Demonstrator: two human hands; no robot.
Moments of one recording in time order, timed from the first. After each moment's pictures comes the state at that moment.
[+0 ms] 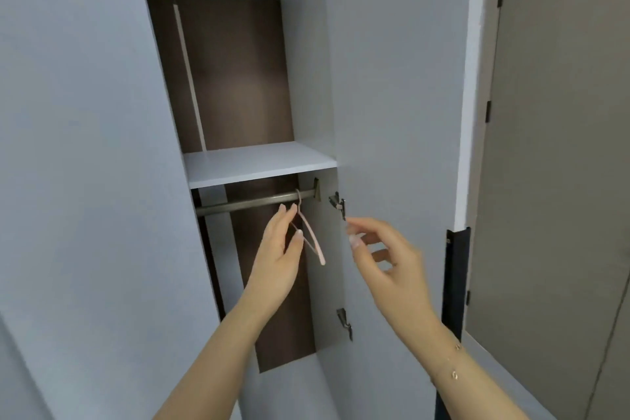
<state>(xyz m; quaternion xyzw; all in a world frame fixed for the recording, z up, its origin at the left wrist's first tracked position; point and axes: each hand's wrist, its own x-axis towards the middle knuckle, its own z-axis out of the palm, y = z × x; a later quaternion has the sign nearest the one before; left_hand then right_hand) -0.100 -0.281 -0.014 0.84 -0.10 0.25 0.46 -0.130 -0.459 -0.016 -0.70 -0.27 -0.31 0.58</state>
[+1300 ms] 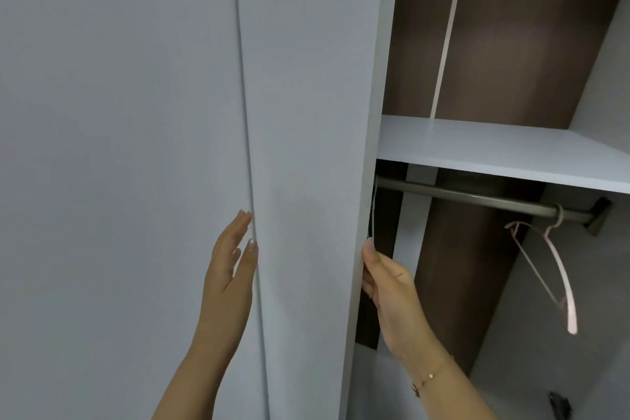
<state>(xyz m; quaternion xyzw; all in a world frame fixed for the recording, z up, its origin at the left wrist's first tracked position) -0.237 -0.031 -0.059 0.68 0.24 0.49 0.49 -0.078 -0.159 -0.062 -0.51 -0.31 0.30 0.74</state>
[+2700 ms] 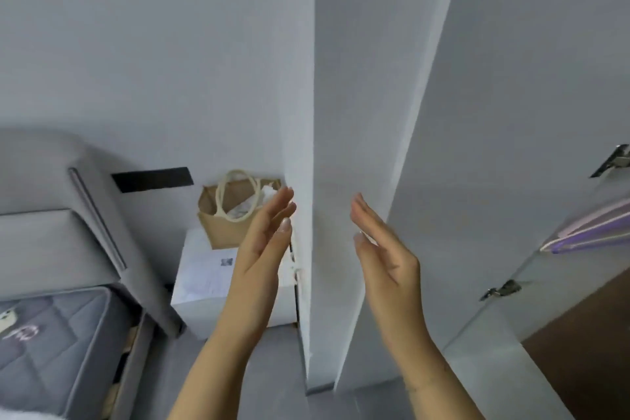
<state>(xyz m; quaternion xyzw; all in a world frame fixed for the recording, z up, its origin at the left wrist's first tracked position) -0.455 -0.063 -0.117 0.49 0.47 0.64 0.36 -0.302 -0.033 -0.121 -0.33 -0.61 0.43 0.57</state>
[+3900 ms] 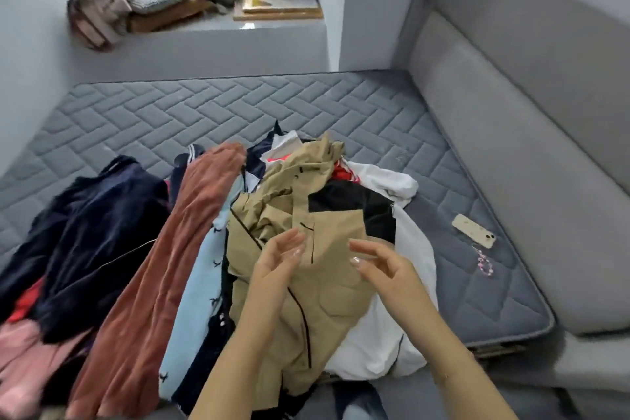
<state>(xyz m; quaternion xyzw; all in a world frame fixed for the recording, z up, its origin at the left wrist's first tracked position) -0.916 -0.606 -0.277 -0.22 0.63 0.74 -0.06 -0.964 -0.426 -0.266 0.07 -0.76 0.61 -0.19</state>
